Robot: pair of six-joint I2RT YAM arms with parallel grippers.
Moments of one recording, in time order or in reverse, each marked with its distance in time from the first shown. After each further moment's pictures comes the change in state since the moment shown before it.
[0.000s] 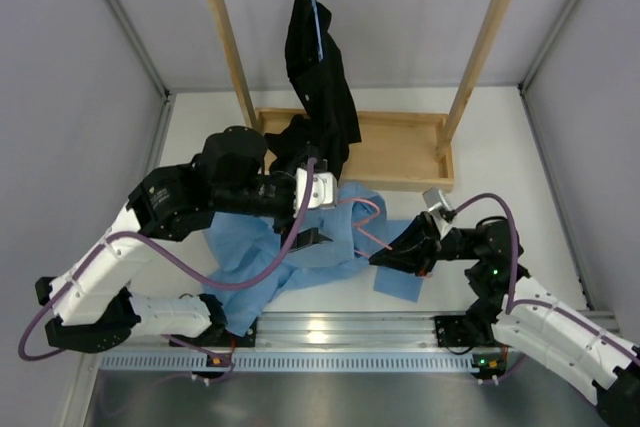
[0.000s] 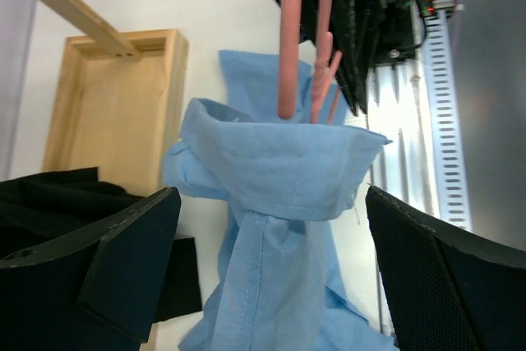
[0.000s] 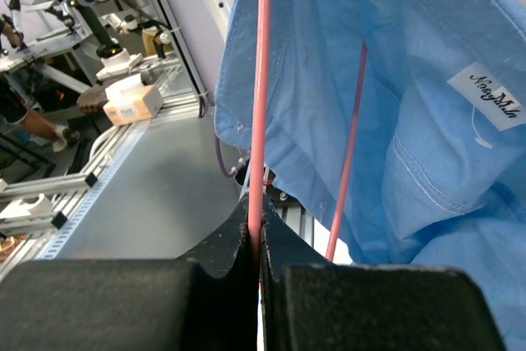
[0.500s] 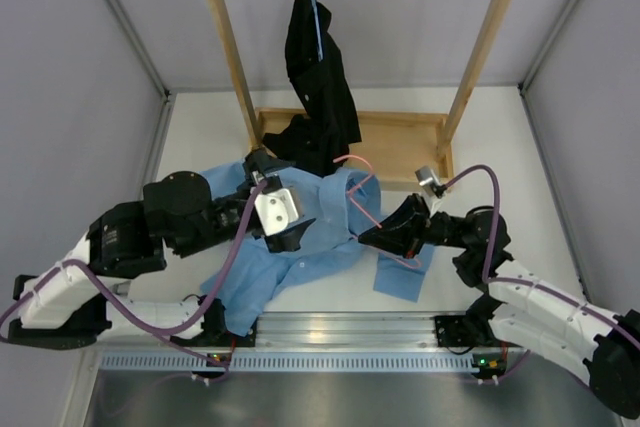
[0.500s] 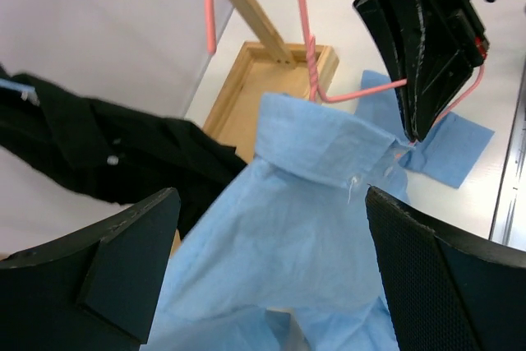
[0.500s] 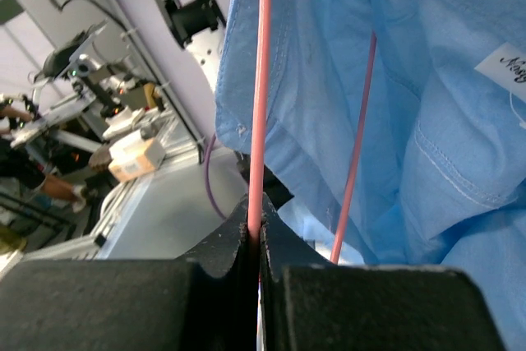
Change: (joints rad) left arm -0.256 -0.229 -0.153 0.190 -0.589 -0.031; right arm -0.002 0.208 0.041 0.204 0.121 0.156
